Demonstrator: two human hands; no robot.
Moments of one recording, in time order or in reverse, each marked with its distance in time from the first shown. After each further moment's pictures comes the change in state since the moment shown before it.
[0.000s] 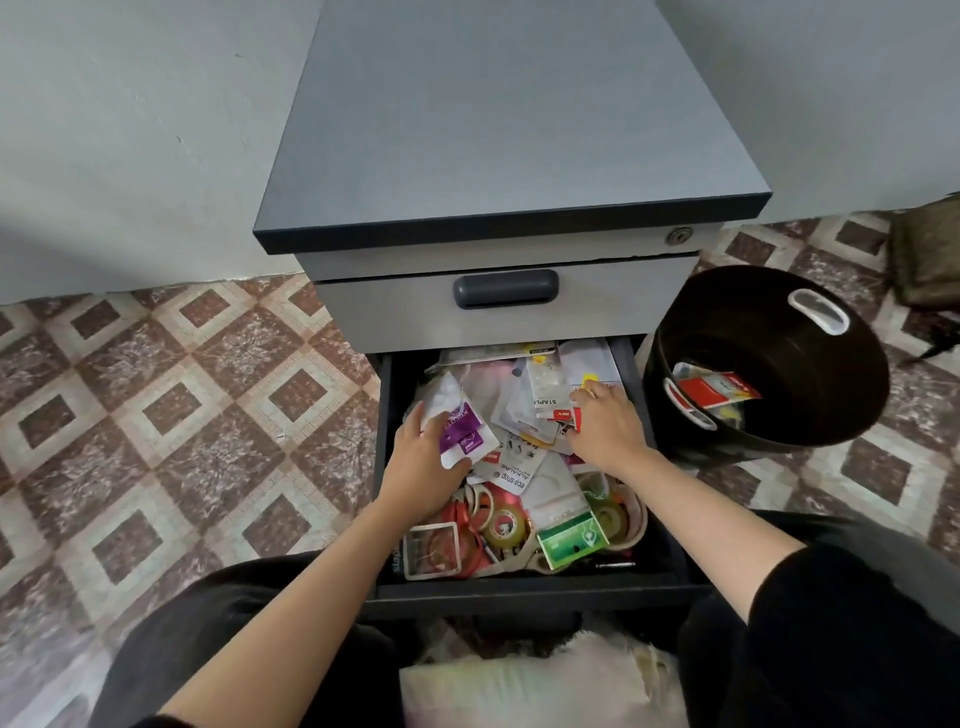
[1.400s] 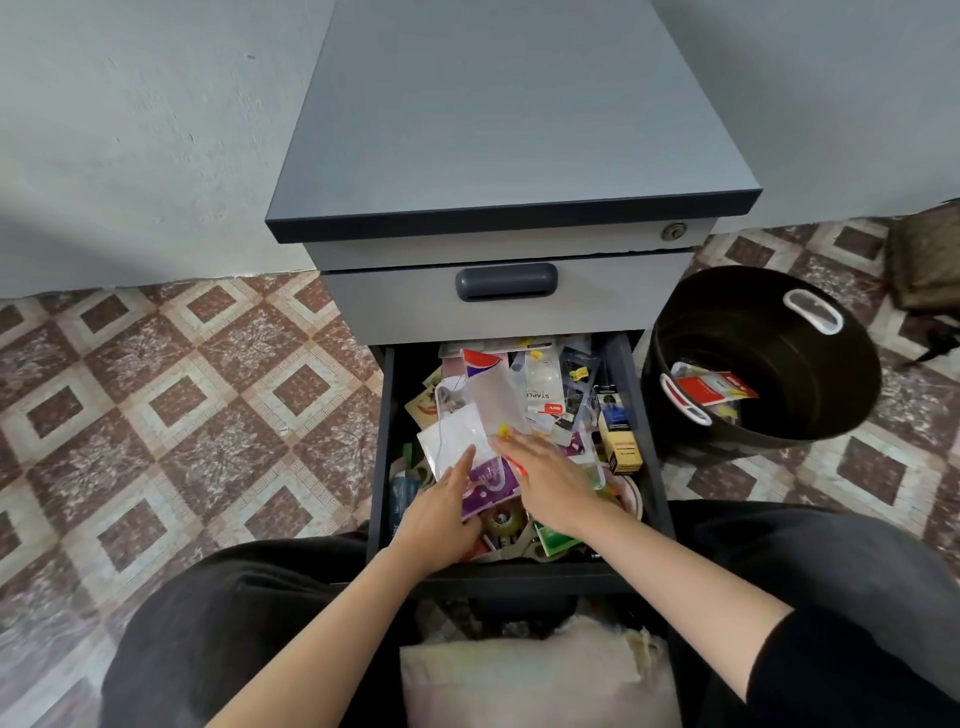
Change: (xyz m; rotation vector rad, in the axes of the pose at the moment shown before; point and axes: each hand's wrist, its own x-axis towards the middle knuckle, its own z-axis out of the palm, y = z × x) left_hand -0.043 -0.009 0.038 0.022 -0.238 0.079; right_hand -0.052 -0.042 0.043 0.198 -0.133 -0.255
